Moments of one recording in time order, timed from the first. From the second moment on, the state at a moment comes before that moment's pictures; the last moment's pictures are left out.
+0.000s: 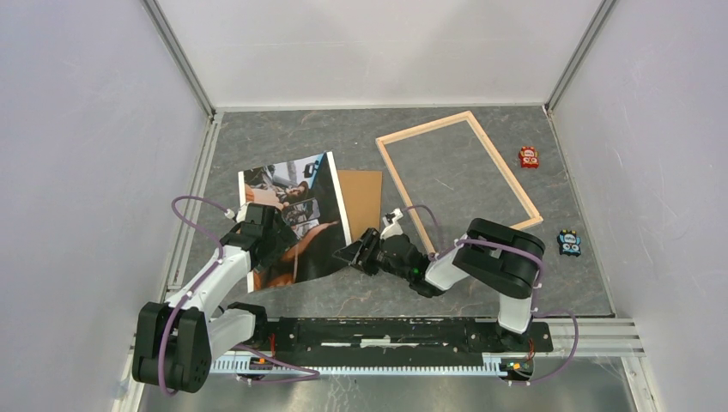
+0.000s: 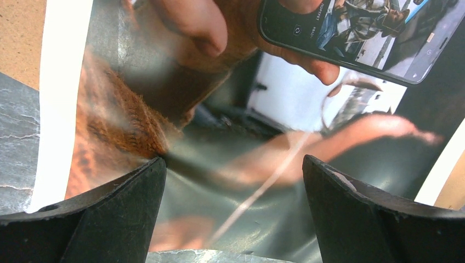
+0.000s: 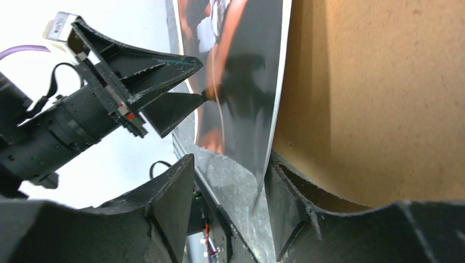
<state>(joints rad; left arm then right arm) -0.17 1.08 0.48 -0.48 -0.16 -0.81 1.06 1.86 0.54 0.99 0.07 1.37</state>
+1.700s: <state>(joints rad) -0.54 1.13 1.18 -0.39 -0.08 -0.51 0.72 1.29 0.98 -0.45 0.82 -0.37</state>
